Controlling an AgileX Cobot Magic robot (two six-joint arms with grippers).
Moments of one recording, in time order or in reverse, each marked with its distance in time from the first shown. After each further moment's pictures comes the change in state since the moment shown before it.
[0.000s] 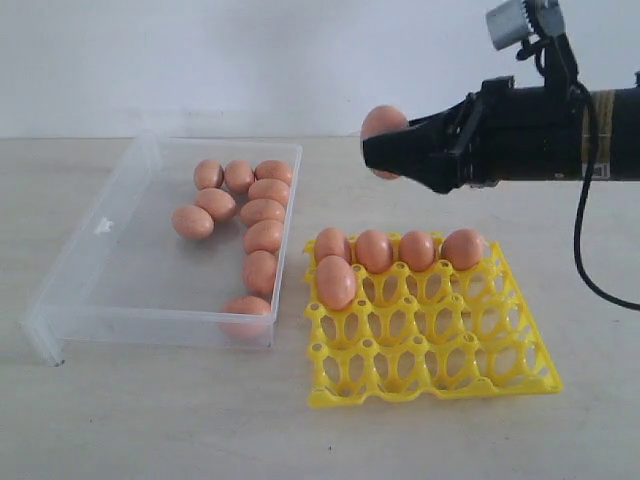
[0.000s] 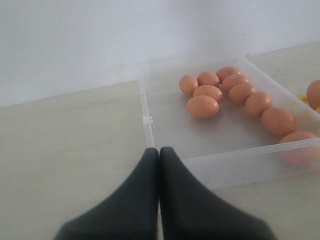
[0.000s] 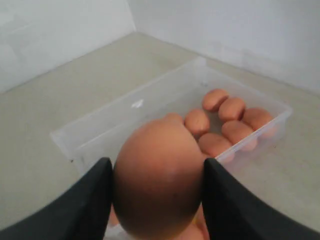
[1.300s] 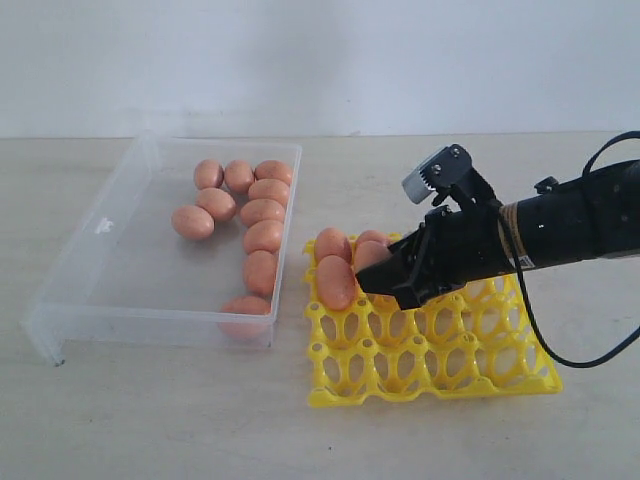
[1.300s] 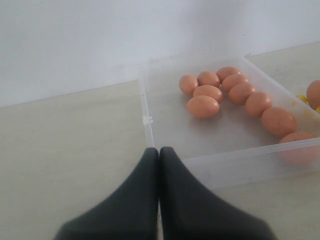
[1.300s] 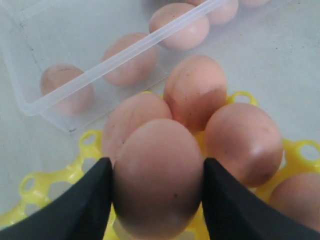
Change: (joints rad) left arm 0.000 0.000 0.000 0.000 0.000 0.000; right arm 0.063 0.322 -0.017 -0.068 0.167 -0.167
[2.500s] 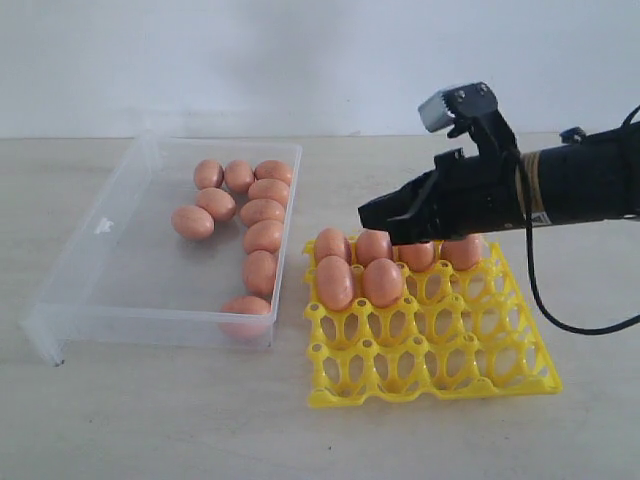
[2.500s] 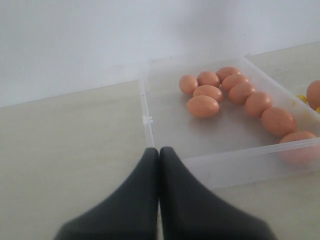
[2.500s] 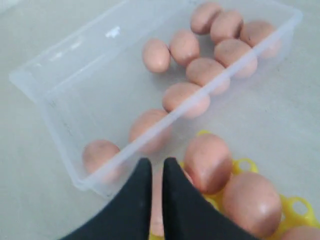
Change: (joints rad) left arm 0.000 0.000 0.000 0.000 0.000 0.000; right arm 0.020 -0.172 -0.003 0.025 -0.010 0.194
